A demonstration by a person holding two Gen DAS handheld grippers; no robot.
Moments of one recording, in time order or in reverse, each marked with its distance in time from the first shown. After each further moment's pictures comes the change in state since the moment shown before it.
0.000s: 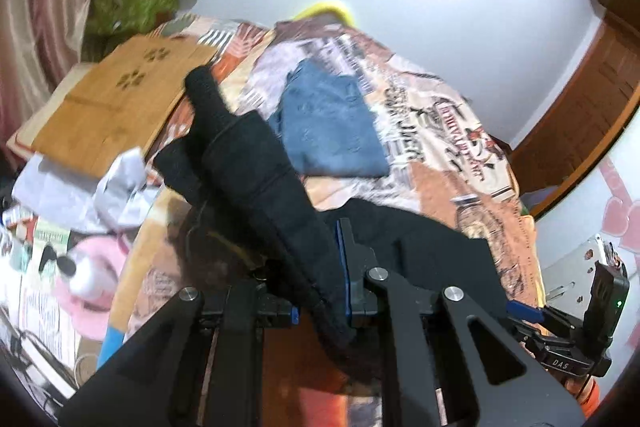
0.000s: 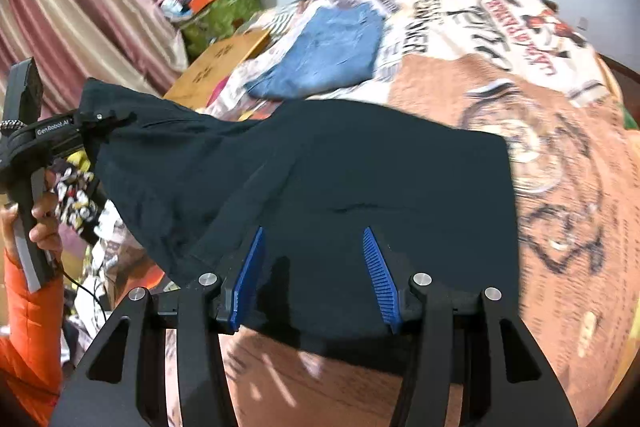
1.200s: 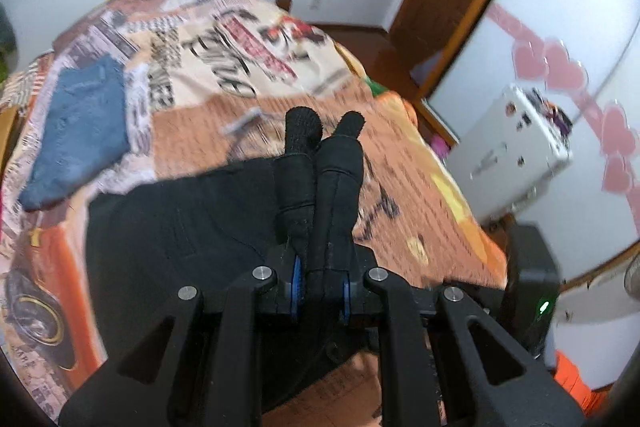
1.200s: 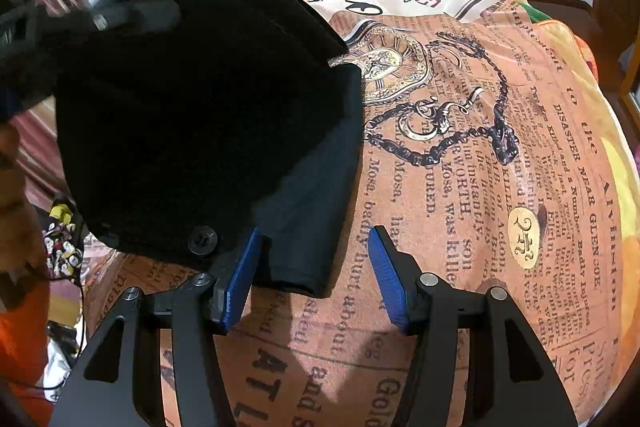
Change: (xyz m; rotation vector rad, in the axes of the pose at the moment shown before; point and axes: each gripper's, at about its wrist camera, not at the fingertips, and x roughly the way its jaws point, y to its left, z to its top) left arm 0.088 -0.261 -0.067 0.468 0.295 -0.335; right arm -0.017 -0.088 -0.055 0.212 -0.015 -0.049
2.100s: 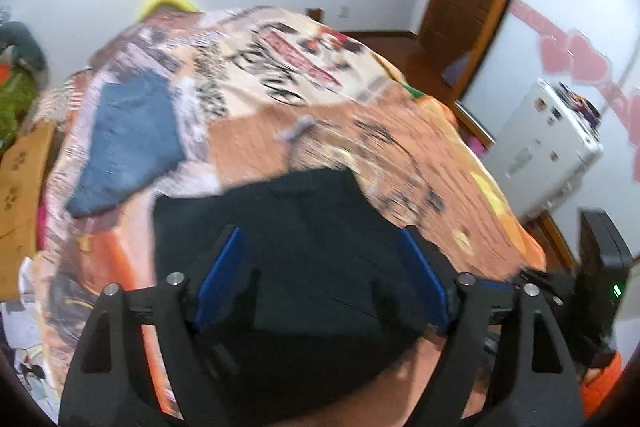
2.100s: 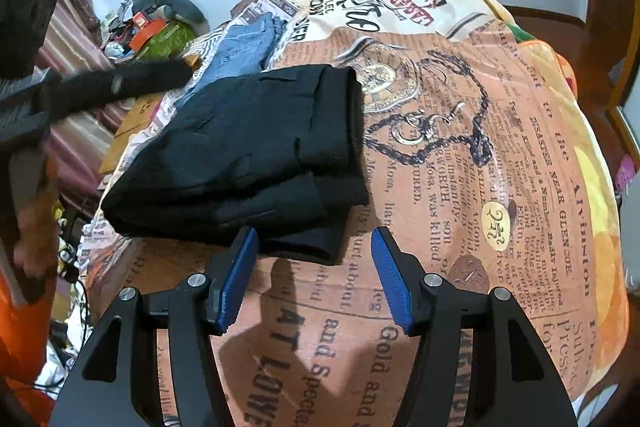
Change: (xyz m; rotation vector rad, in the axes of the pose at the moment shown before) left arm -0.036 0.035 0.001 0.009 -0.071 0.178; right arm -0.033 0.021 -0.008 -0.044 -0.029 -0.051
